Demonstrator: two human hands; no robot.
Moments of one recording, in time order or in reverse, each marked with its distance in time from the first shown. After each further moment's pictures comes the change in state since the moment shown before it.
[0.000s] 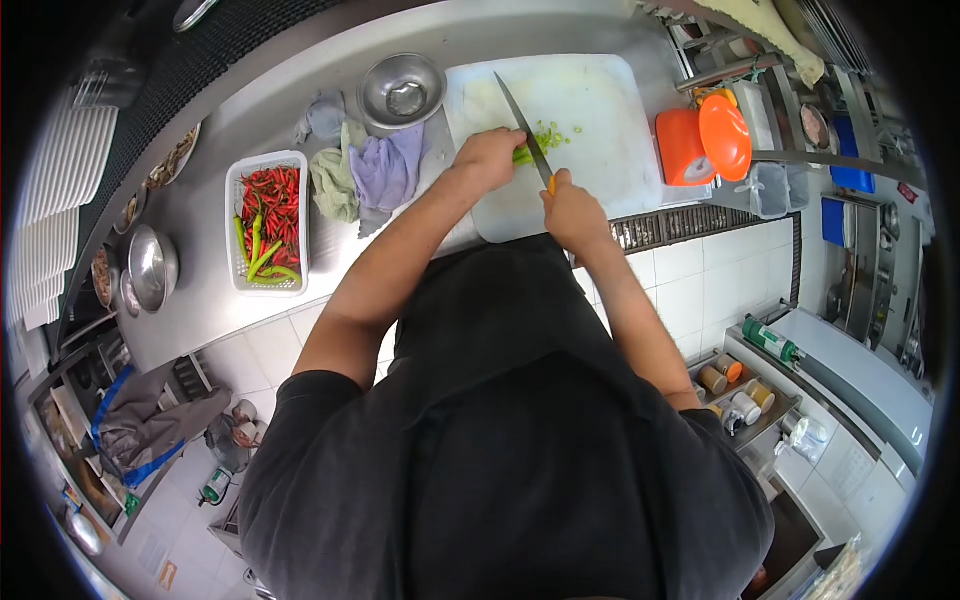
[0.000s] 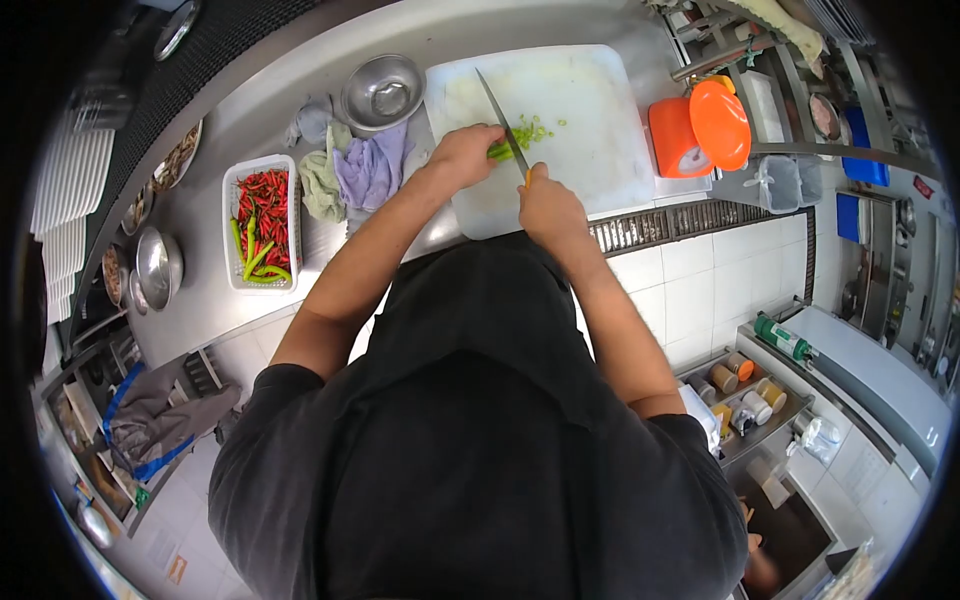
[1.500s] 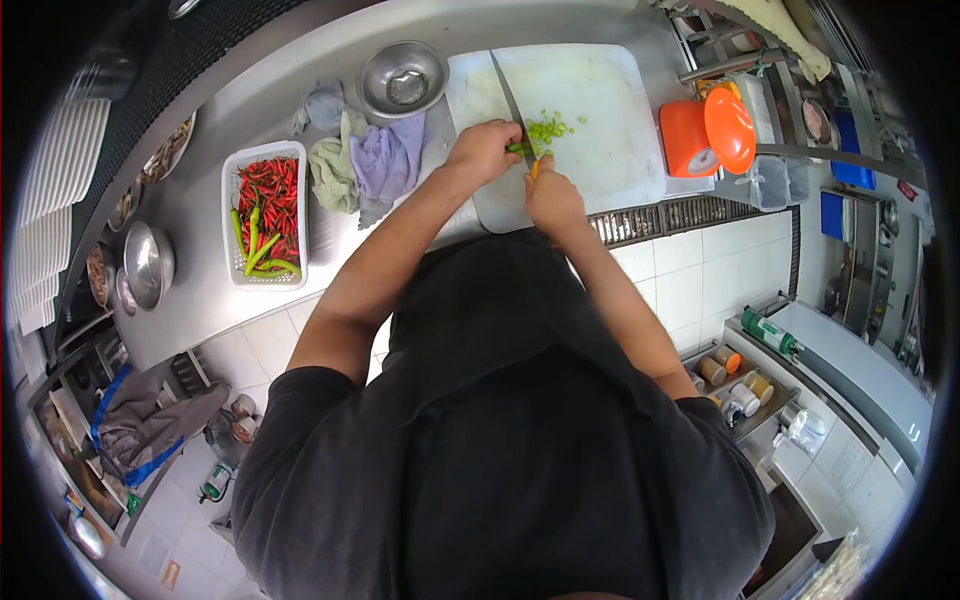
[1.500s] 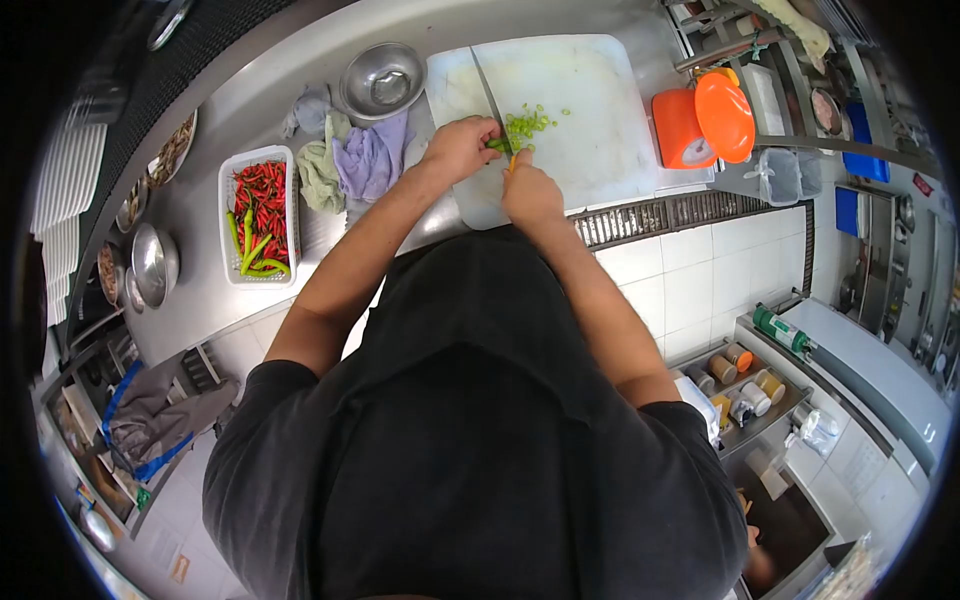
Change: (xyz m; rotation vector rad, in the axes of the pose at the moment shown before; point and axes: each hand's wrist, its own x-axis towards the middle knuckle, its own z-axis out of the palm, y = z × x) left_hand -0.013 -0.016 0.007 -0.134 0.102 0.054; right_hand 0.012 -0.022 0.032 0.022 0.031 0.050
